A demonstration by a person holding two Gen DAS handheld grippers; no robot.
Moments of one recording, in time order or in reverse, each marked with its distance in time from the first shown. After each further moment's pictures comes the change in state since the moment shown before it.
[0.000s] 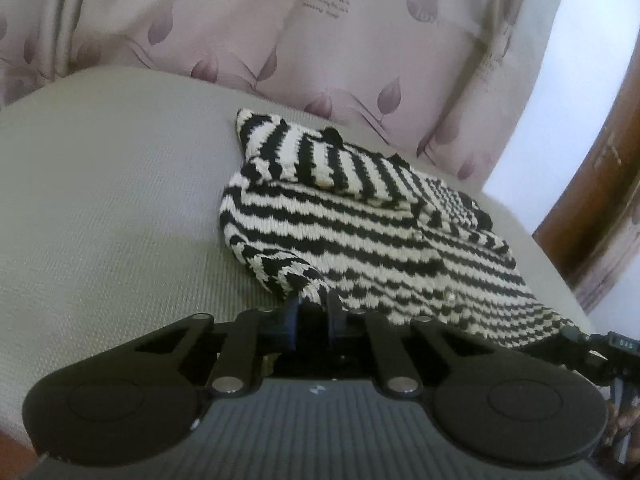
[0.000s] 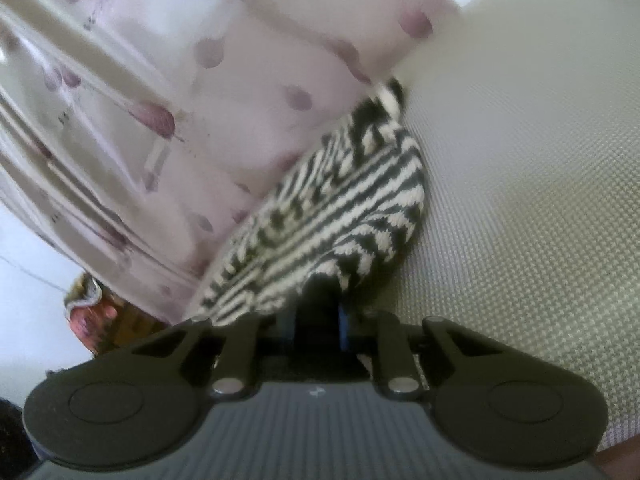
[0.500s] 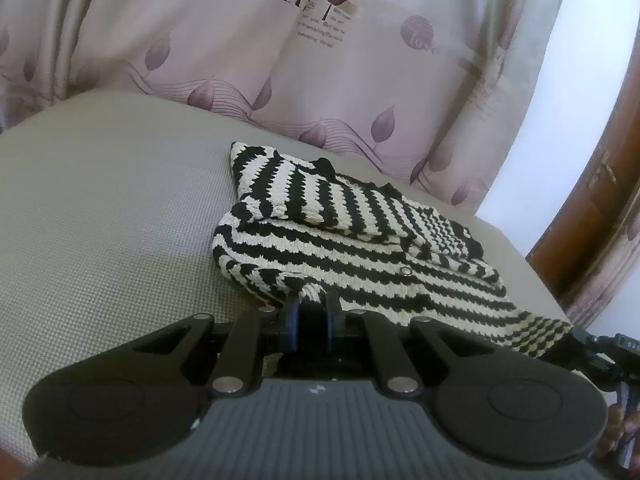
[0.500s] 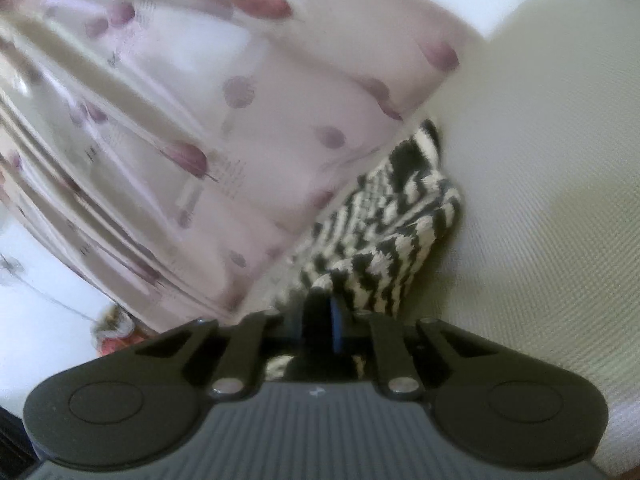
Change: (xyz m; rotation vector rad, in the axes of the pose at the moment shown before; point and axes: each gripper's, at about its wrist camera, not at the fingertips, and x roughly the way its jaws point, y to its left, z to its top) left arm -0.010 -0.012 0.015 -0.004 -0.058 -0.009; right arm -0.009 0.021 0.021 -0.014 -0.065 0.034
